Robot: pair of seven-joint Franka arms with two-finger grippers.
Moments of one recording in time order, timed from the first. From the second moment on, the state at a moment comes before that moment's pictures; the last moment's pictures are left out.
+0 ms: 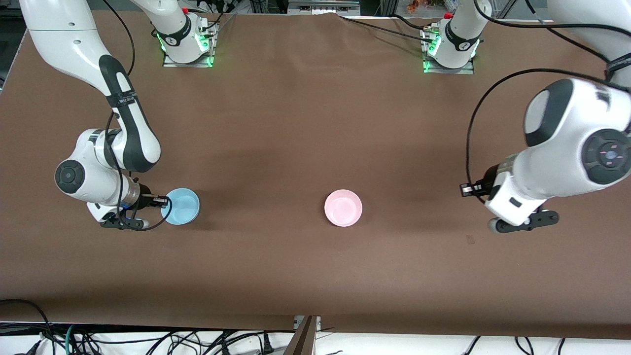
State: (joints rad) left arm 0.02 0.56 -0.29 -1.08 0.07 1.48 -0.40; right arm 0.10 0.59 -0.06 -1.75 0.14 2.29 0.00
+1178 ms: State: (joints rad) left arm 0.12 0.37 -0.29 -0.94 0.07 1.11 -0.29; right arm 0.51 0.69 0.17 -1.35 0.19 2.18 0.78
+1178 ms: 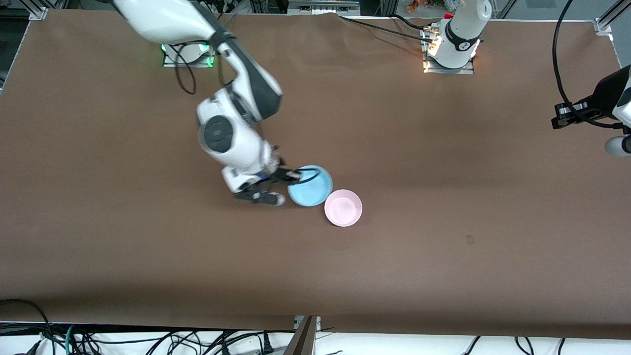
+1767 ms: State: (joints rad) left arm 0.03 0.21 -0.14 -1.34 0.02 1.46 -0.26; right arm 0.56 0.88 0.15 -1.13 0.14 2.25 0.82
